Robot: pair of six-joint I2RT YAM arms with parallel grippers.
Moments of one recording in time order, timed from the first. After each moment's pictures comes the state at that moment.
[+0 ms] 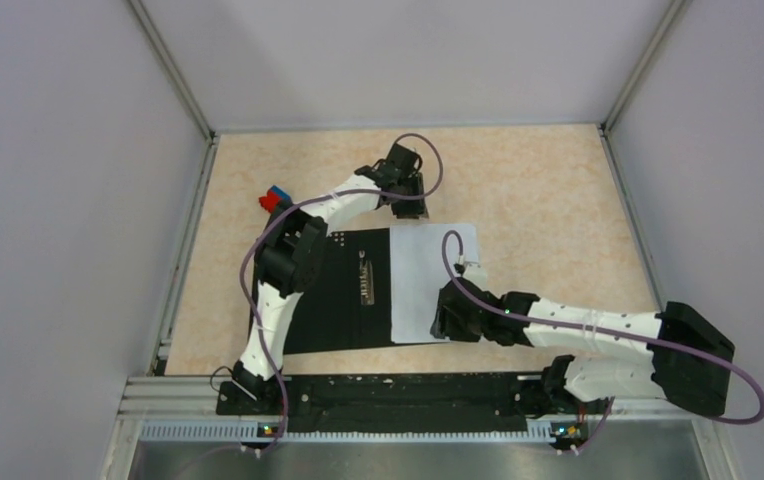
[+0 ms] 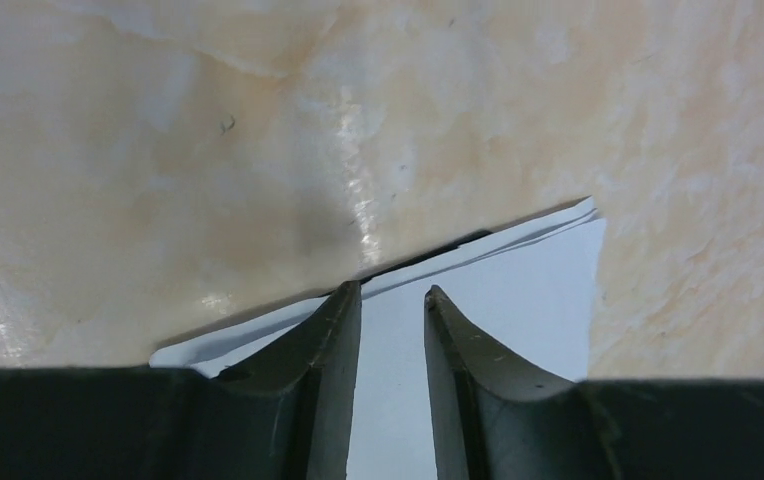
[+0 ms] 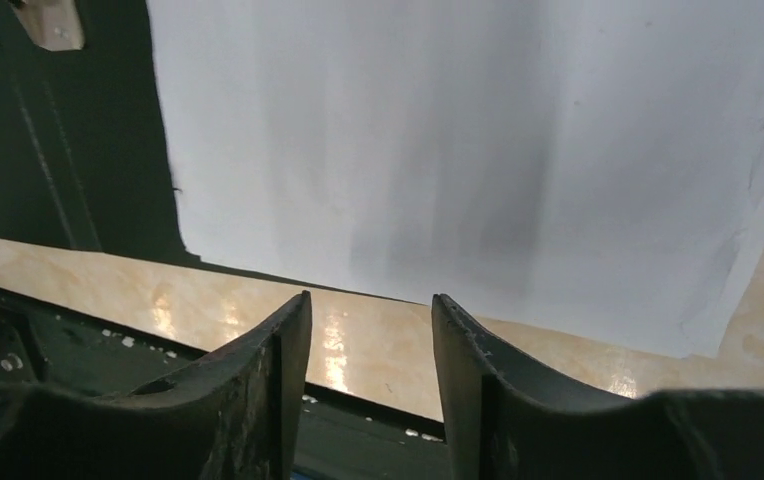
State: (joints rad) left arm -0.59 2.24 1.75 -0.42 0.13 -0.63; right arm 1.06 1.19 0.56 -0.40 0.21 1.06
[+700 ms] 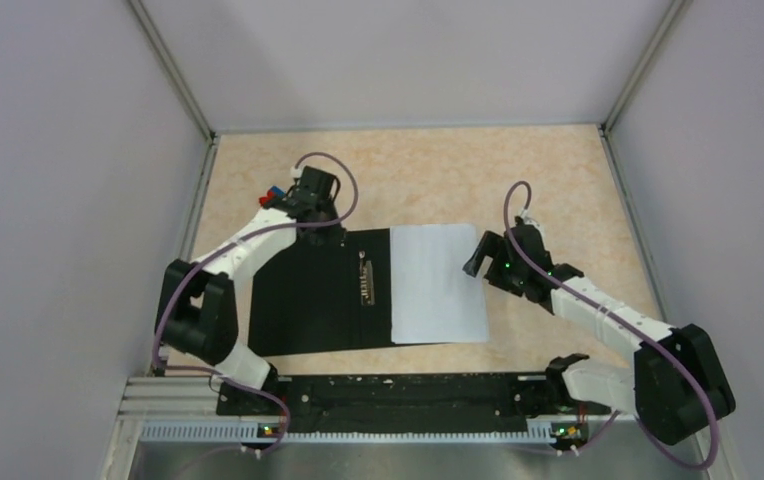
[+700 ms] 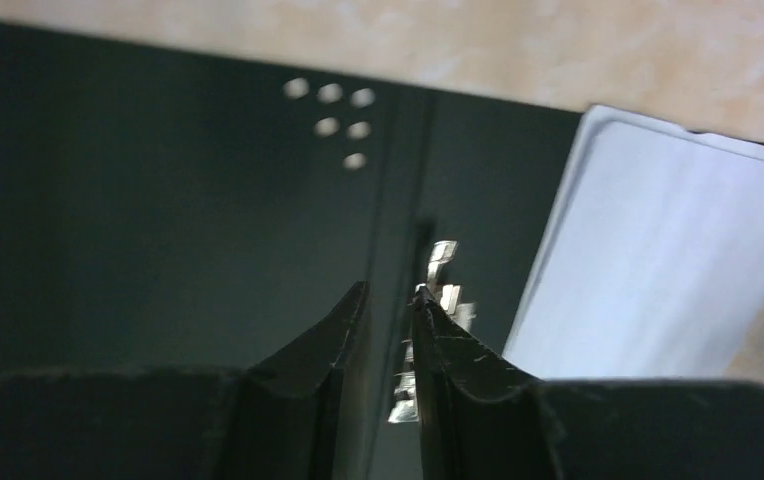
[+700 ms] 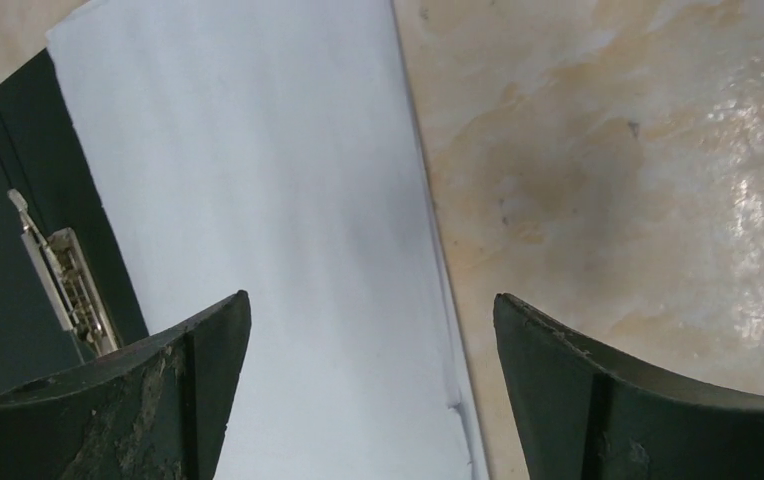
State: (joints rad) left arm -0.41 1.61 1.18 -0.56 -0.06 -0.67; right arm 0.44 1.12 0.55 -0.24 0.06 0.77
